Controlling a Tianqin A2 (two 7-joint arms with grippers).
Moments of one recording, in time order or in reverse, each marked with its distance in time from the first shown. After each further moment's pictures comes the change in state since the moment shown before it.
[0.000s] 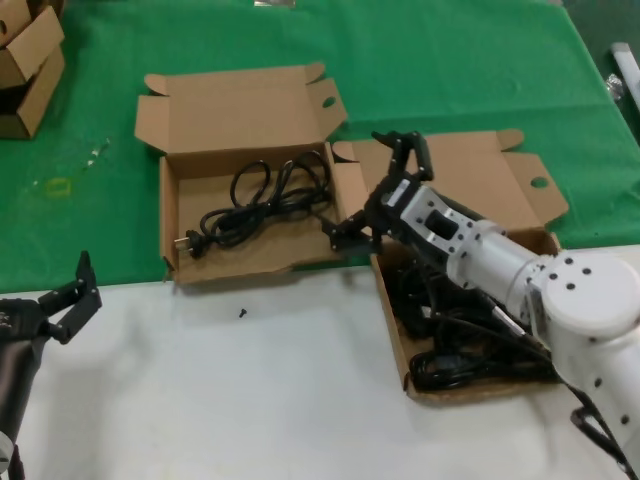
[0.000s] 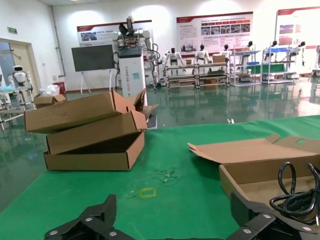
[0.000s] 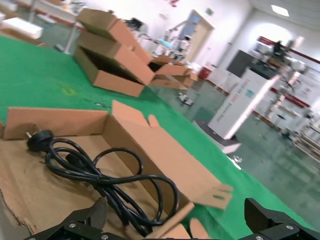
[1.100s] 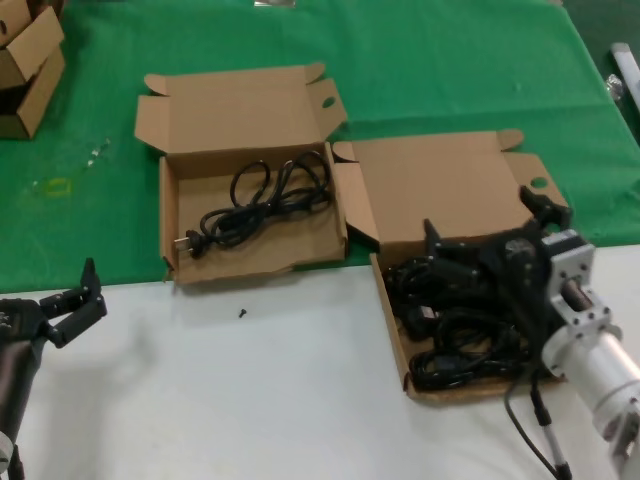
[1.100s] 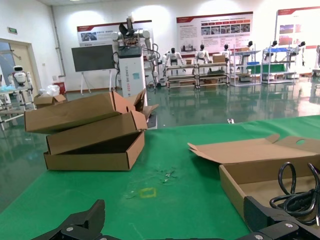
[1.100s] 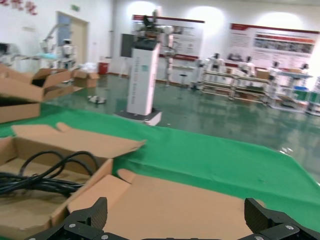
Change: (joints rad) left arm 0.000 0.000 0.000 0.000 0.000 0.000 0.000; right arm -0.473 0.042 0.201 0.416 0.164 0.313 0.294
